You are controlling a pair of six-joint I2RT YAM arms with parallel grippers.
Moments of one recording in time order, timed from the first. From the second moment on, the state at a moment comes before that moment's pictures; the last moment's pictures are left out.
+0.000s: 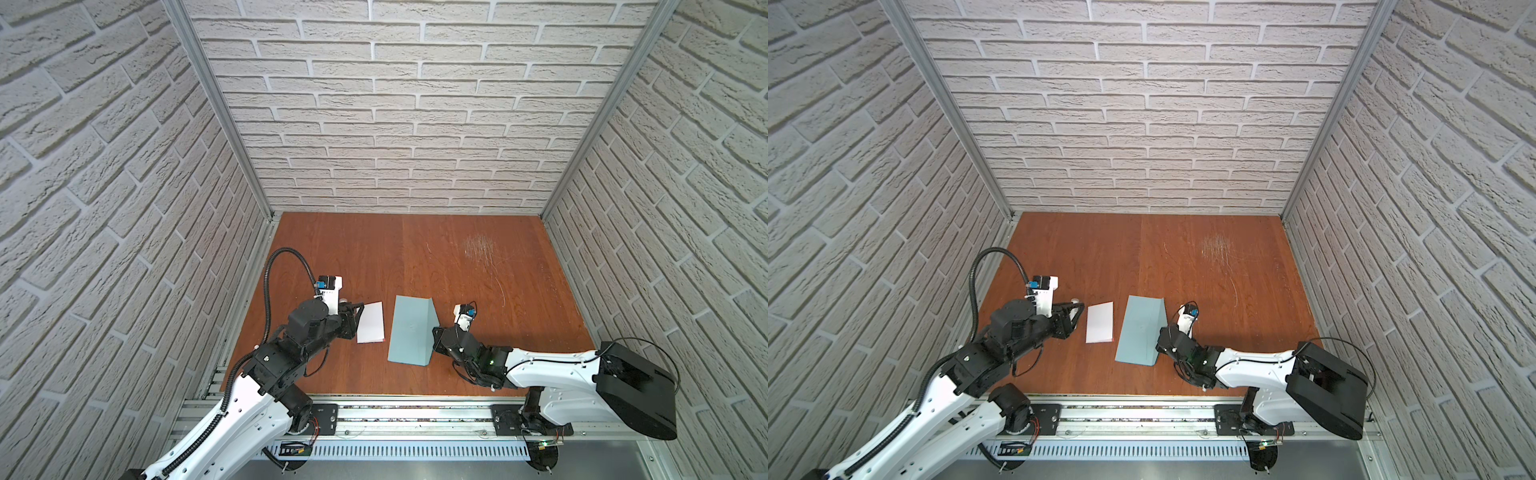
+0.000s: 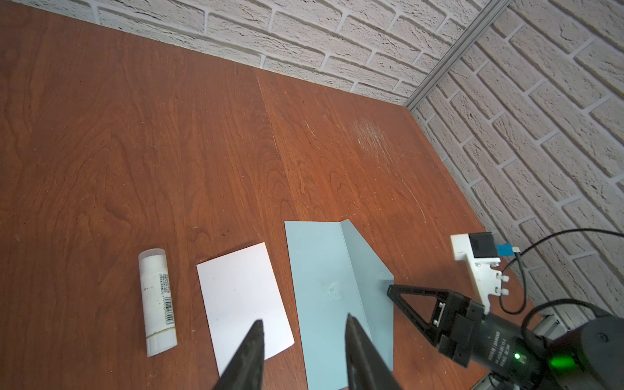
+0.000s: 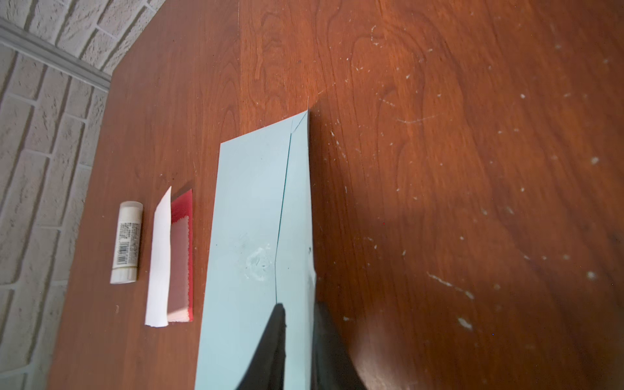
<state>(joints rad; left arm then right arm) -0.65 0.60 0.61 -0.48 -0.05 -0.50 0.98 1.28 0.38 0.14 0.46 1.19</state>
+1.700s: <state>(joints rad) -0.49 0.56 0.58 -0.54 -0.11 -0.53 0.94 1.66 0.91 -0.03 0.02 0.82</state>
